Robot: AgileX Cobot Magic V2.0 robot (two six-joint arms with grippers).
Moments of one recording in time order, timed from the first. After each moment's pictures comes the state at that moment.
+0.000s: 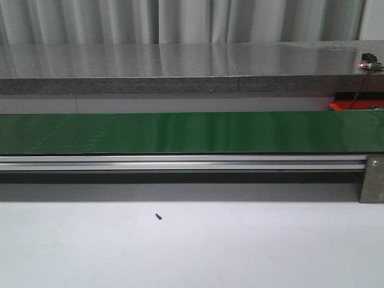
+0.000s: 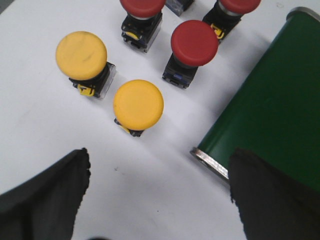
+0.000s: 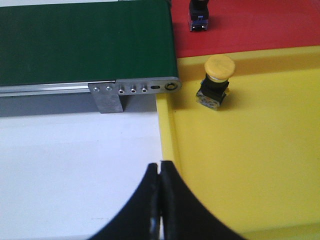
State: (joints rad) left arm 0.49 1.53 -1.05 -0.07 0.65 -0.11; right arm -0.08 0.37 -0.47 0.01 0.78 0.06
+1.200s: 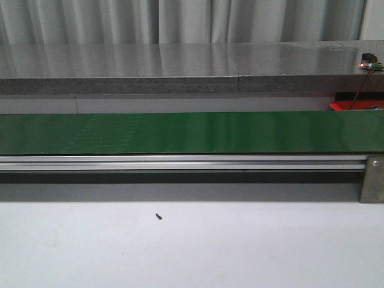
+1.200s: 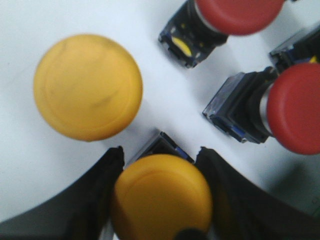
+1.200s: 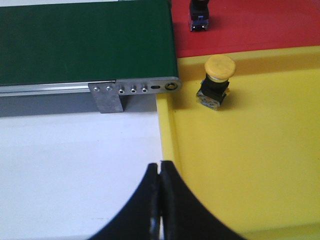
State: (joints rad) left arm 0.57 1.88 -1.19 -0.18 0.58 -0.18; right arm -0.08 0.37 -0.47 0.01 0.78 0.06
